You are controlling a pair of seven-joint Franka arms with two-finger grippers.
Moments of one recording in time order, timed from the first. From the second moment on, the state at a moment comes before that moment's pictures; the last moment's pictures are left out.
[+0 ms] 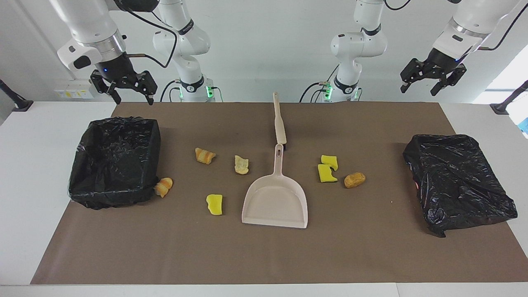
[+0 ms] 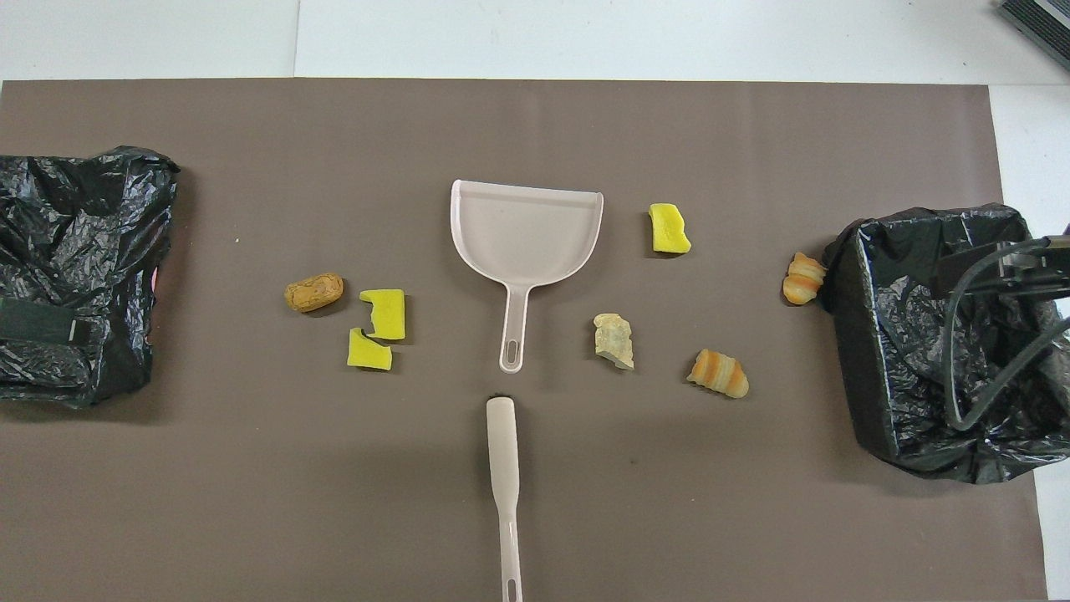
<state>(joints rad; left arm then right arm) -0.02 -0.13 0.00 -1.61 -0.07 1.45 0.09 0.01 -0.02 -0.01 -1.52 -0.01 1.49 0.04</state>
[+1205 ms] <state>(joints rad) -0.02 -0.13 -0.01 -1.62 -0.07 1.45 0.09 0.01 -0.02 -0.02 -1.52 -0.01 1.49 0.05</state>
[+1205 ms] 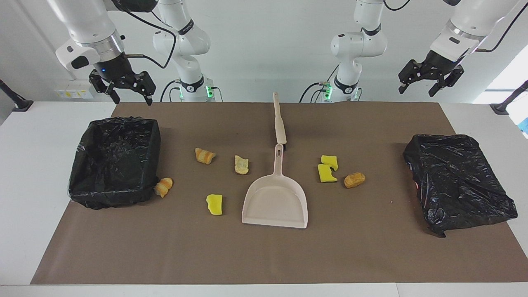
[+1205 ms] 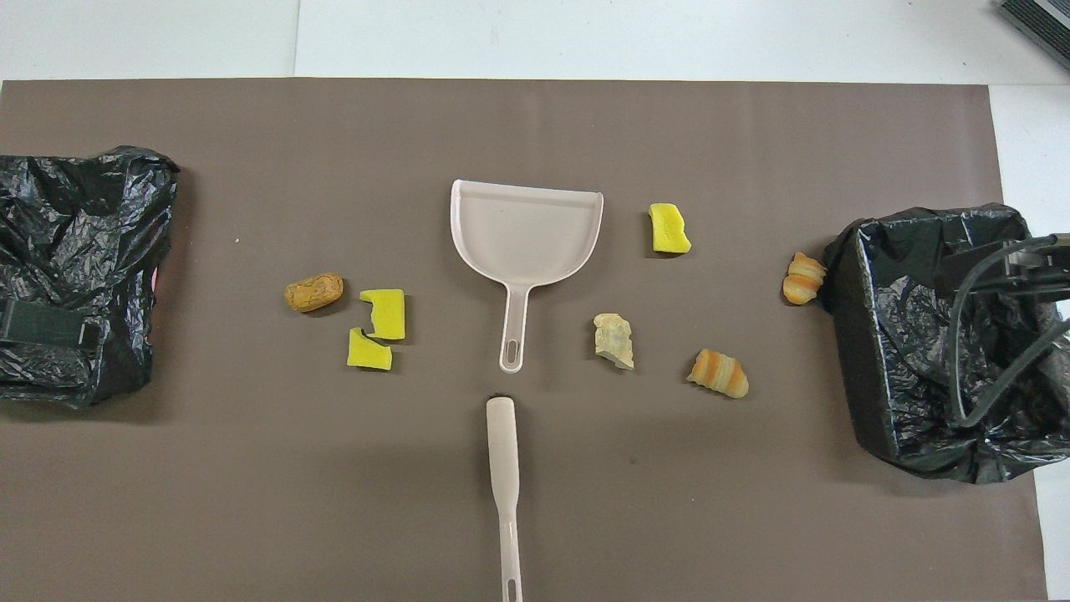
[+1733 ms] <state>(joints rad) -0.02 -0.13 -0.01 -1.63 -0.07 1.45 0.09 0.01 -0.02 -0.02 -1.52 -0.01 1.48 0.05</state>
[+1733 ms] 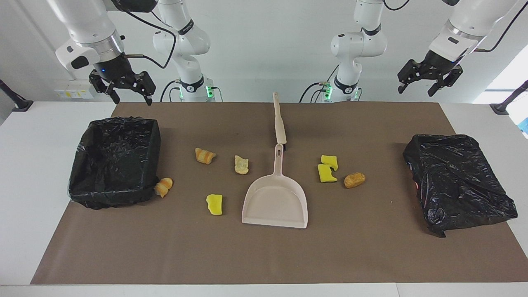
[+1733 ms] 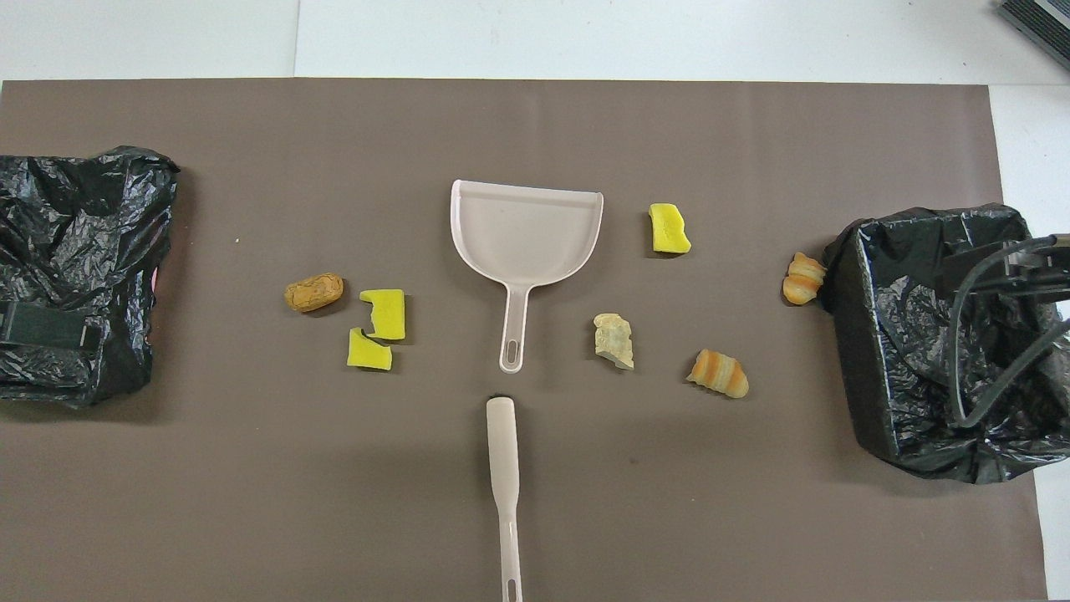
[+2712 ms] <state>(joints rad) -0.02 -0.14 -0.02 -1.65 -0.07 1.45 0.08 0.01 -0.03 -0.02 -1.54 -0.01 1.48 0.05</state>
